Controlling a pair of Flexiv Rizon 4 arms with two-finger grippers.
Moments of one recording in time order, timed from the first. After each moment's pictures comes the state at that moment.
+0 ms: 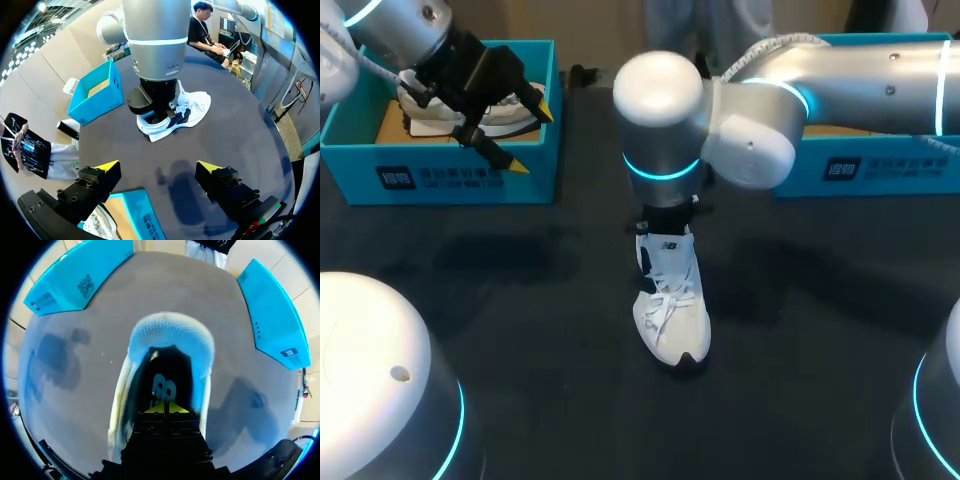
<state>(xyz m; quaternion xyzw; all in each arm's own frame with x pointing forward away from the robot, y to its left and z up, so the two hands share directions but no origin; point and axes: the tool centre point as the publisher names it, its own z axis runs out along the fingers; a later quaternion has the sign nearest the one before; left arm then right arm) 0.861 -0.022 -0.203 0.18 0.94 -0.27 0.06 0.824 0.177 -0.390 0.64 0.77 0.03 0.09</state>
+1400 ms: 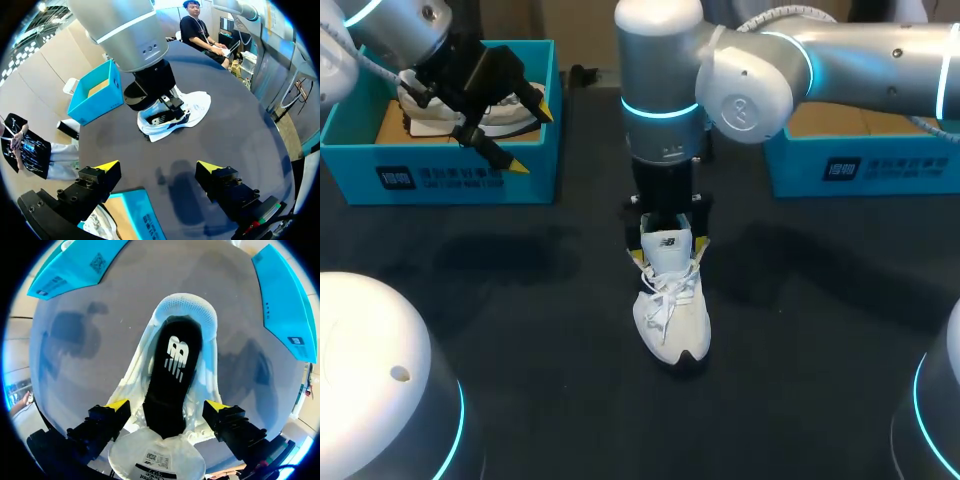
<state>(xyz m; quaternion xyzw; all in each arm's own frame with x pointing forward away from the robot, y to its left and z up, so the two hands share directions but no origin) 0.861 -0.022 -0.203 0.19 0.94 -0.27 0.06 0.781 0.185 -0.355 0.63 0.78 -0.05 -0.04</state>
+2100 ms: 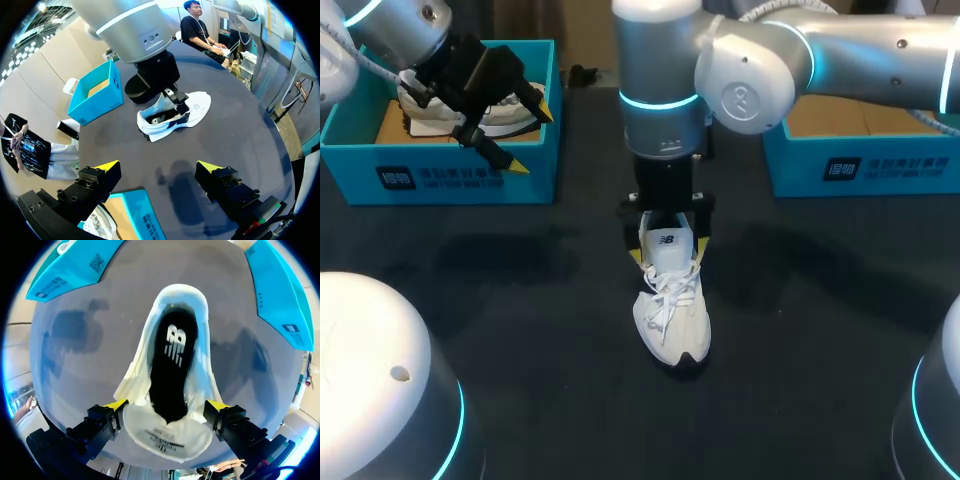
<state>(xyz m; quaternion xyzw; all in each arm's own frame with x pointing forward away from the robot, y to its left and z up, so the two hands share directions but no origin) 0.861 -0.022 -0.203 0.19 0.94 -0.27 0.06 0.762 0.185 -0.335 0.65 0.76 -0.07 -0.05</state>
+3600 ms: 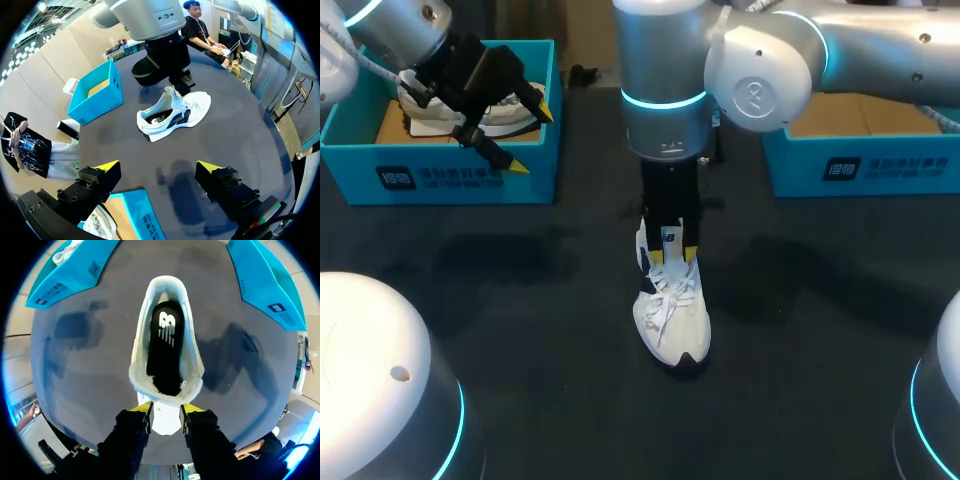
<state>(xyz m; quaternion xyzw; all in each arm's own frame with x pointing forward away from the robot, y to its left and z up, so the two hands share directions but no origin) 0.861 -0.022 -0.203 0.19 0.94 -0.27 0.06 0.739 0.180 -0.312 0.68 0.73 -0.07 -0.04</state>
